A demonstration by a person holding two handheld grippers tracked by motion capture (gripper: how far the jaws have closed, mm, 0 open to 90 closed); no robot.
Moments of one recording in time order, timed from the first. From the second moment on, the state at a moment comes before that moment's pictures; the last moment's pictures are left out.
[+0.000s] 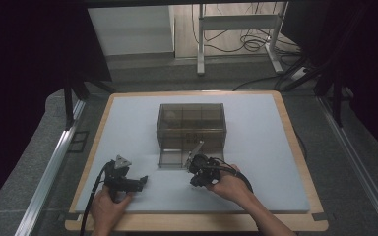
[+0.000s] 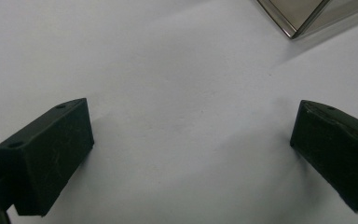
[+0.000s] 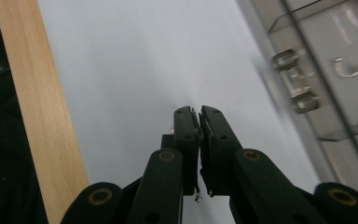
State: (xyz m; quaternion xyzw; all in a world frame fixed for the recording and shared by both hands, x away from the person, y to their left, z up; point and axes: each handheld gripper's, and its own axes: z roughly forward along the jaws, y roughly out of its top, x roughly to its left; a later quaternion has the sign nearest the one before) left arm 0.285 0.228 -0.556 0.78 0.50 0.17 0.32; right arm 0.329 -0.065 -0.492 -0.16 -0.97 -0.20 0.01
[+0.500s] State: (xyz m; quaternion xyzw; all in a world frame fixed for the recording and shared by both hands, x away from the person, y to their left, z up) left arm 0.285 0.228 -0.556 0.78 0.50 0.17 0.32; right arm 0.318 -0.053 -0.505 -0.13 -0.98 -0.17 -0.01
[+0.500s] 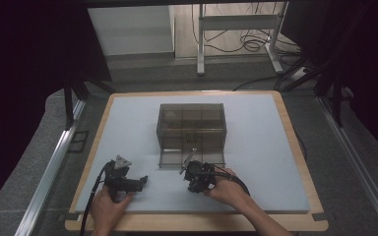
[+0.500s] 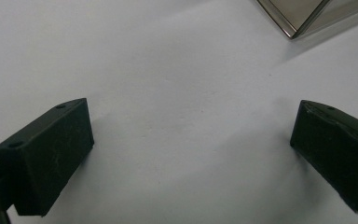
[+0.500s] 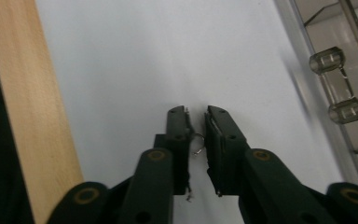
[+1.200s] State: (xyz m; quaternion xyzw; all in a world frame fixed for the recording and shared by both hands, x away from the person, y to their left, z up) left arm 0.285 0.228 -0.556 0.78 0.50 0.17 0.33; right arm 0.326 -0.048 -0.500 -0.13 -0.98 -0.14 0.01
